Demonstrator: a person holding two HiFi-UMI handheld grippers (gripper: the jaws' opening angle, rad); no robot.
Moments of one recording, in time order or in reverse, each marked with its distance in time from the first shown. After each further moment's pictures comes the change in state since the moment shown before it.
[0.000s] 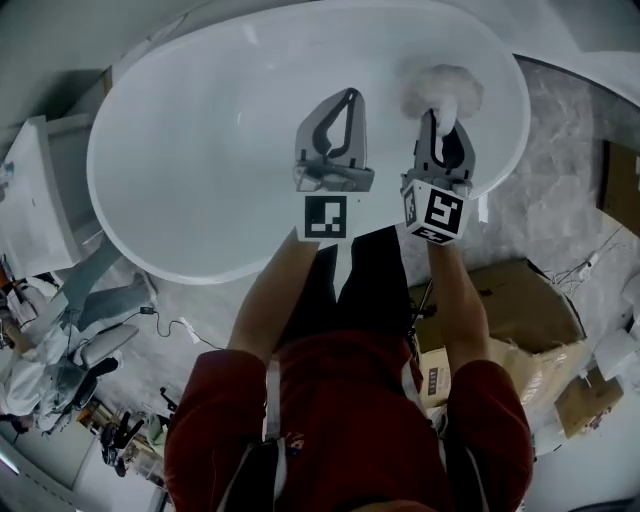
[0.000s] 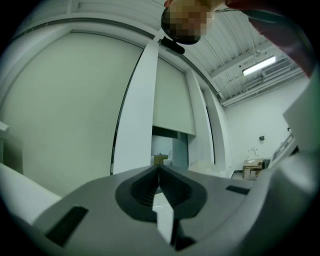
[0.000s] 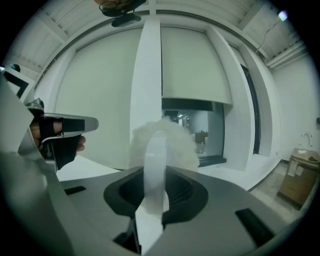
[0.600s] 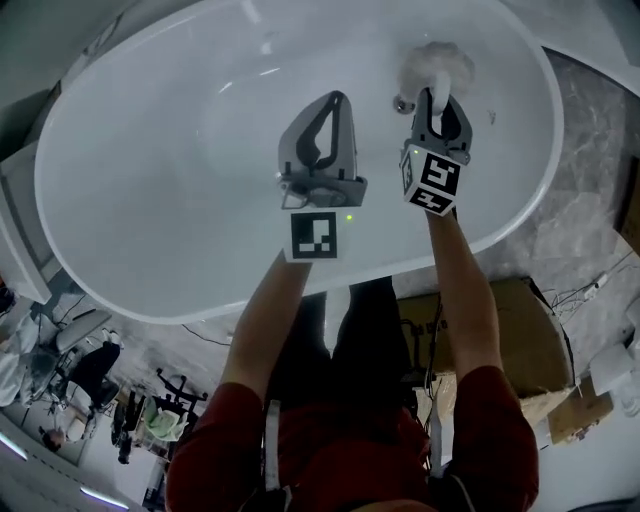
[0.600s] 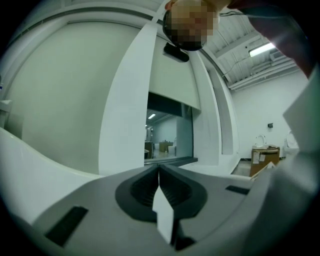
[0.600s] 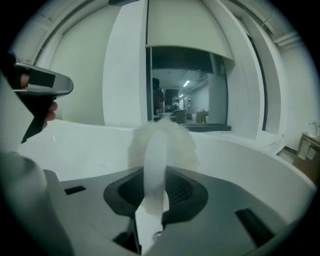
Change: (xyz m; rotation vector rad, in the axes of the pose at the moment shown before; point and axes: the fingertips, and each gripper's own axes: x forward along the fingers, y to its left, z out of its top) left arm 0.113 -0.020 -0.210 0.001 0.147 0.077; right arm 0.182 -0.096 -0.241 0.018 0.240 0.023
